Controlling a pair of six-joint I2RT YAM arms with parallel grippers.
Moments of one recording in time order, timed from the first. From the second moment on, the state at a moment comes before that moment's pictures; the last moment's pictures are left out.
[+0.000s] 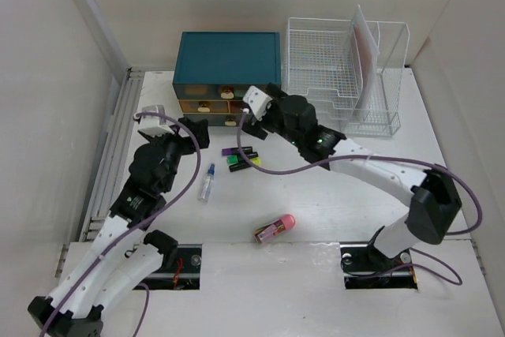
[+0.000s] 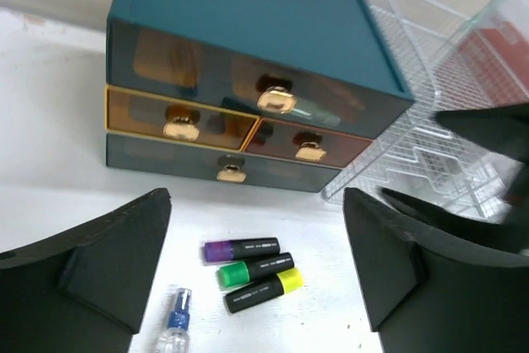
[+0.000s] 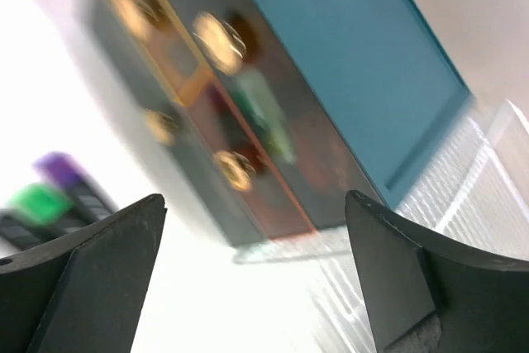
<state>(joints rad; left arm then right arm) -0.53 0.61 0.70 -0.10 -0.37 -0.40 0.84 1.56 1.23 0.12 0.20 -0.57</state>
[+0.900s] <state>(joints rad) -0.09 1.29 0.63 0.38 0.08 -0.99 0.46 1.38 1.20 0.03 -0.57 -0.06</state>
